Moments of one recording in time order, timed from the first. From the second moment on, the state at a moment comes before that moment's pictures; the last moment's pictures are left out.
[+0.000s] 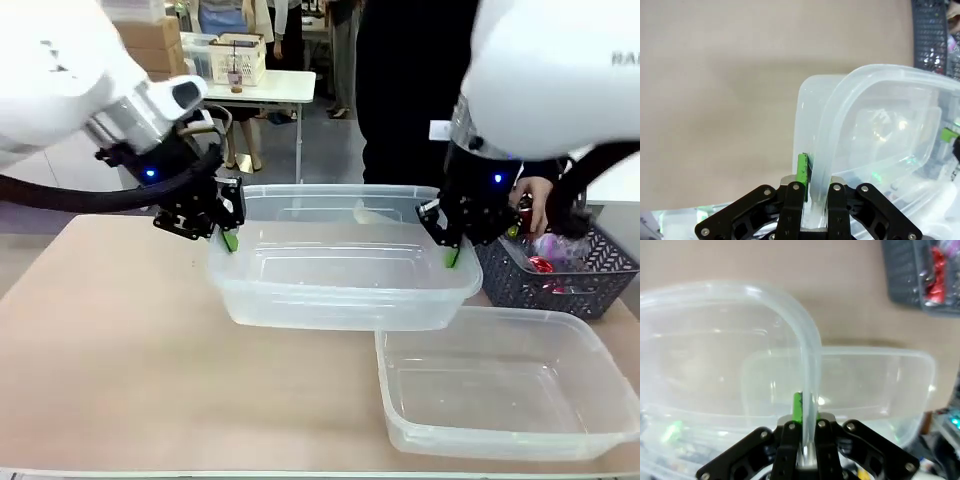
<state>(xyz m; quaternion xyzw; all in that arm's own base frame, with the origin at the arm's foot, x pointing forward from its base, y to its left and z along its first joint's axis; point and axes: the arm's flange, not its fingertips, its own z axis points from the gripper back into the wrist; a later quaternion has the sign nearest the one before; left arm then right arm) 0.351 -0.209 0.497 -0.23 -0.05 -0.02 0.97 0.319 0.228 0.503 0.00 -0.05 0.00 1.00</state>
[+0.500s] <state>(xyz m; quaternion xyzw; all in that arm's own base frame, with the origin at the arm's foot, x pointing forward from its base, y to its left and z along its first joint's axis) 0.340 -0.204 0.496 -0.22 -0.06 -0.03 0.97 0.319 0.234 0.516 -0.01 -0.05 0.00 1.00</state>
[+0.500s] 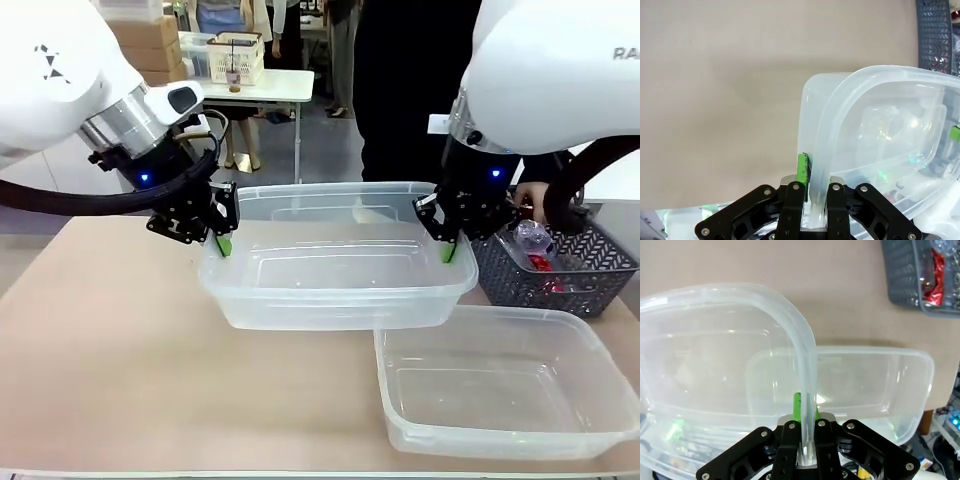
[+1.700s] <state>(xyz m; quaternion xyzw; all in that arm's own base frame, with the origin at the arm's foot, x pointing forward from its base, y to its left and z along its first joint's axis) 0.340 -0.204 0.496 -0.22 -0.06 -0.03 0.97 0.321 0.234 0.516 -0.01 -0.05 0.00 1.00</state>
